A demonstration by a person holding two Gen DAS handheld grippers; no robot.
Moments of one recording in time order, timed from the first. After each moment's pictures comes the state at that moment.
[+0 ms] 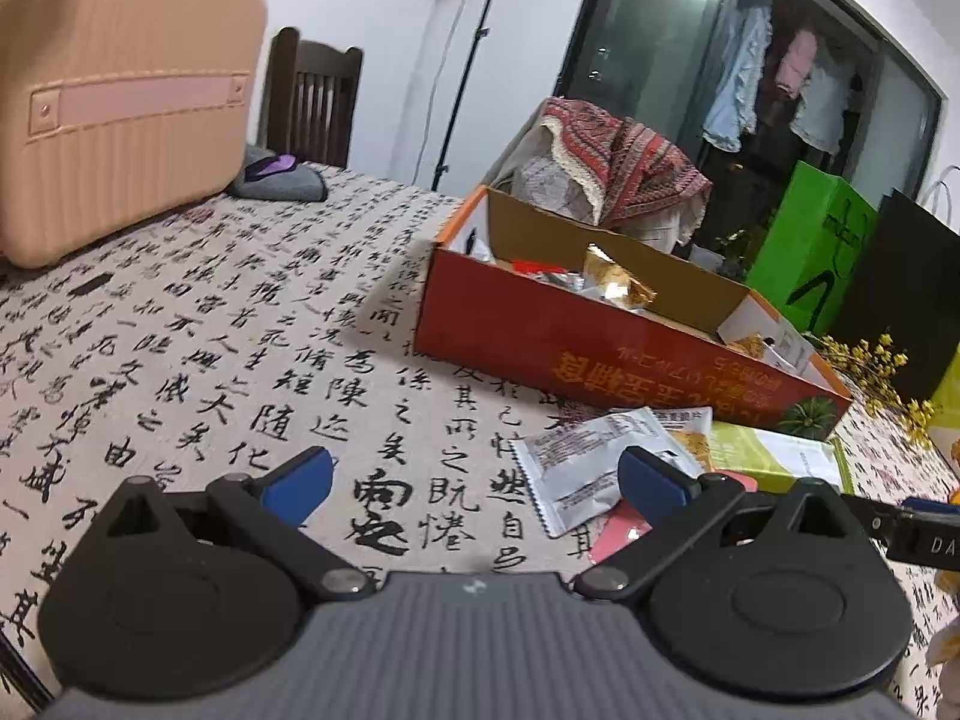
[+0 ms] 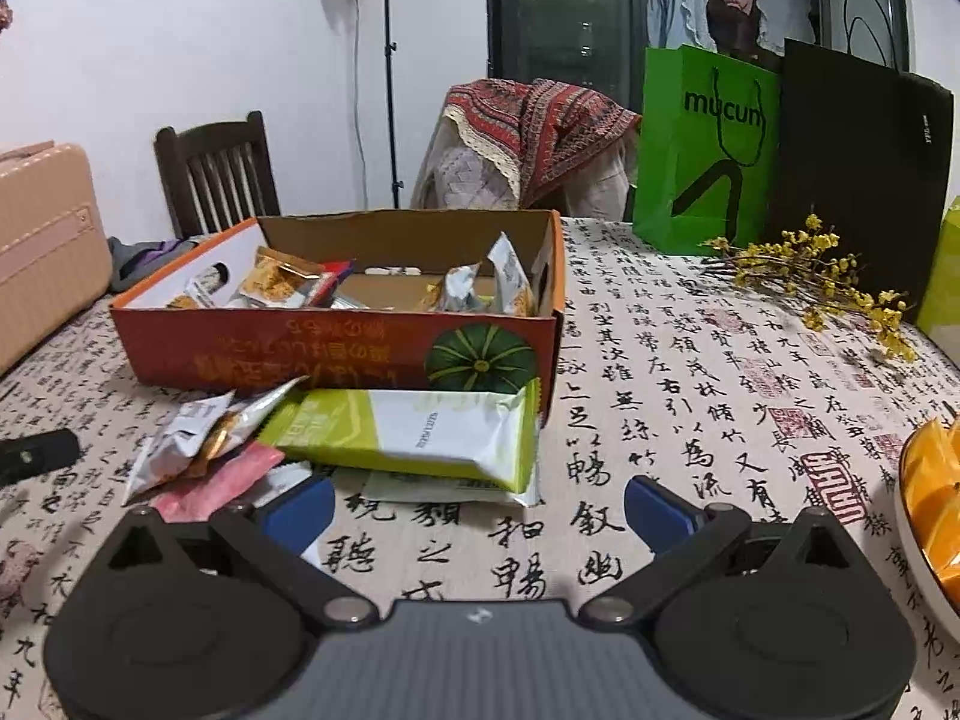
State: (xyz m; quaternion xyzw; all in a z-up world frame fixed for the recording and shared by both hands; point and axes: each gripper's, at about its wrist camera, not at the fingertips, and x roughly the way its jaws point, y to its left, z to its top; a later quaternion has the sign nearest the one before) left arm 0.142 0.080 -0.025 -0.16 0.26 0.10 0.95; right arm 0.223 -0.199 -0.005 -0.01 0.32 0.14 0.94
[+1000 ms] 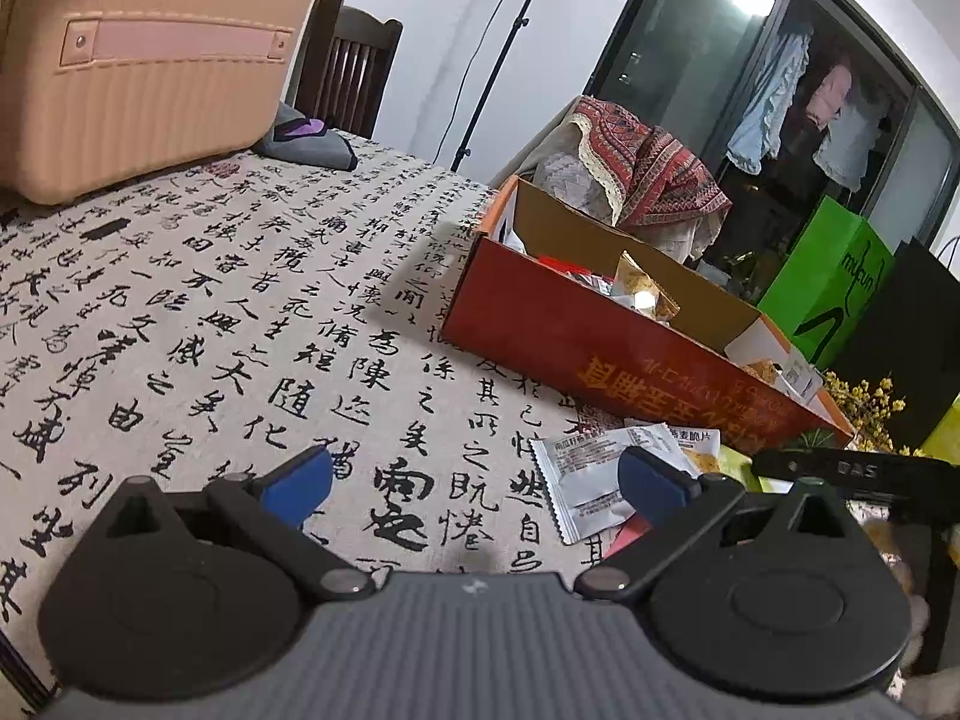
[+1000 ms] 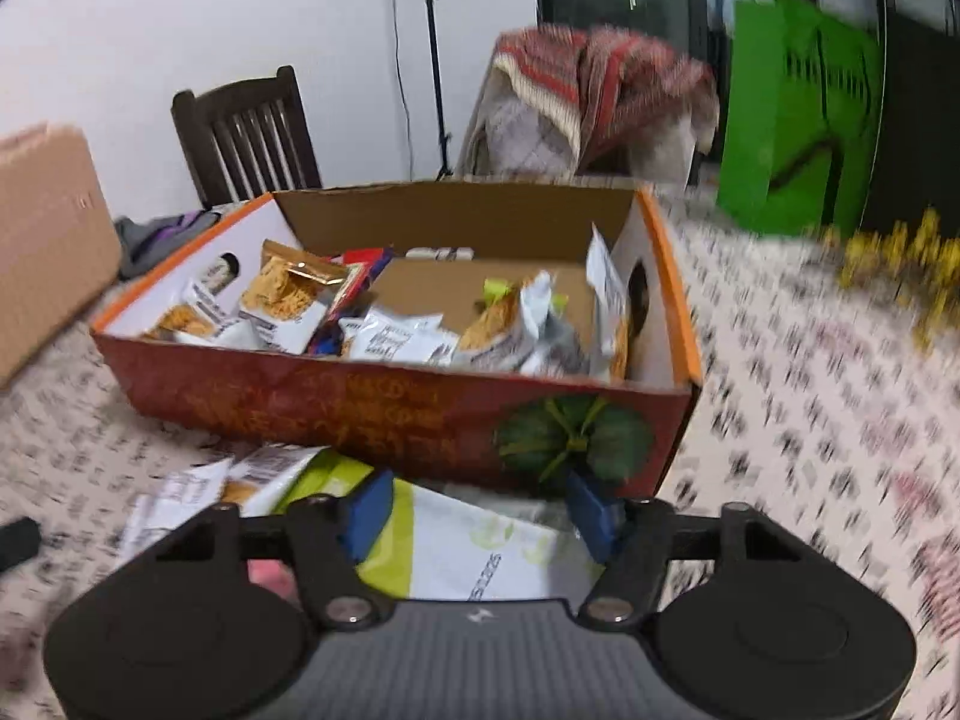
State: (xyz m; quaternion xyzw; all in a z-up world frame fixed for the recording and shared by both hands) left arm 0.141 0.099 -0.030 -0.22 0.26 0.10 0.93; right arm 0.311 -0.164 -0.010 0.01 0.38 0.20 0.90
